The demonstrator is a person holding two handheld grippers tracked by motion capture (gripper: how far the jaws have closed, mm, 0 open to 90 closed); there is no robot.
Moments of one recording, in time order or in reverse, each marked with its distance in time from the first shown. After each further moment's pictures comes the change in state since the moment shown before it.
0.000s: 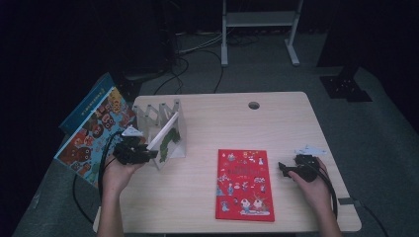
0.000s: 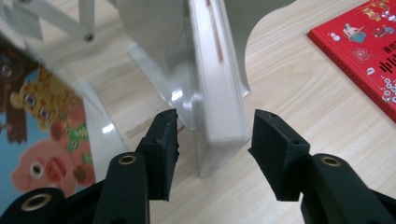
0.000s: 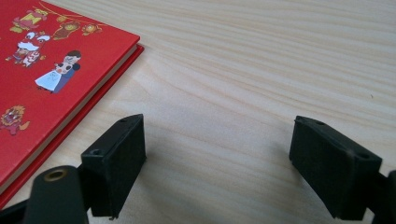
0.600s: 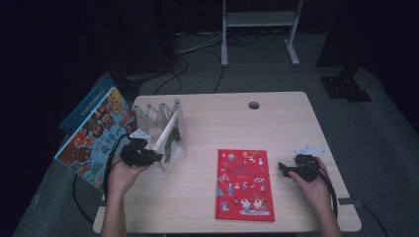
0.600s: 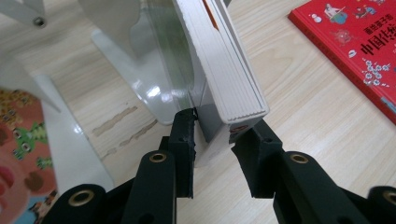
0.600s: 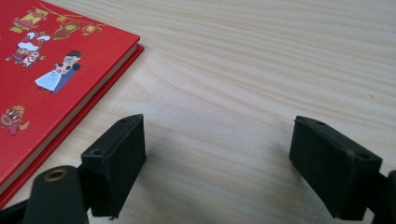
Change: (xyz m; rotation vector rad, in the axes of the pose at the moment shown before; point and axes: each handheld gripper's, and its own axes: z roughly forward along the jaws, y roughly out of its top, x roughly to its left) left arm -0.014 0.004 0.020 0.047 -0.060 0.043; right arm 0.000 0.000 0.000 0.000 0.000 0.000
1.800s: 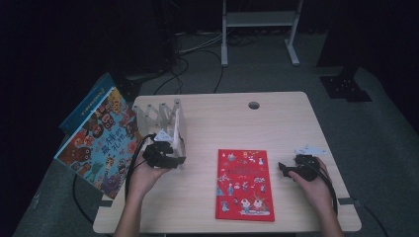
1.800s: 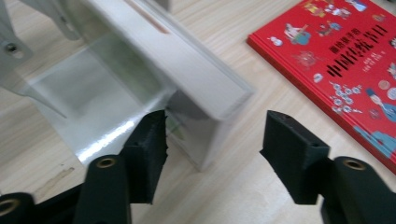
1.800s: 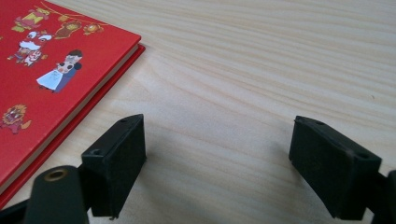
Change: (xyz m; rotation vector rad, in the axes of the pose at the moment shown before) left arm -0.048 0.017 0.031 -0.037 -0.020 0.108; right arm 0.000 0.000 0.000 -0.002 0.008 -0.007
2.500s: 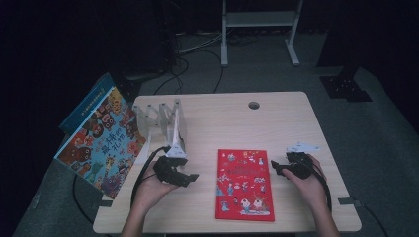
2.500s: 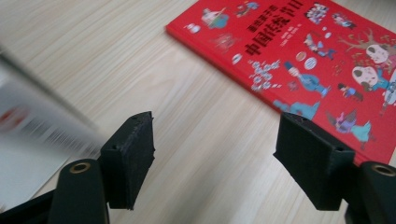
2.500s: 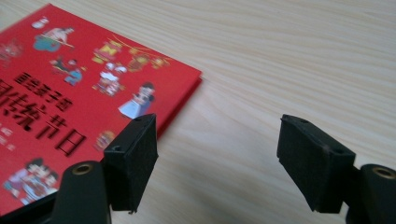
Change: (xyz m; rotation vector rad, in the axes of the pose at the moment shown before) left arm -0.052 0.003 0.009 0.018 -0.135 0.142; right arm 0.030 0.024 -0.011 -0.012 0.067 -0.038
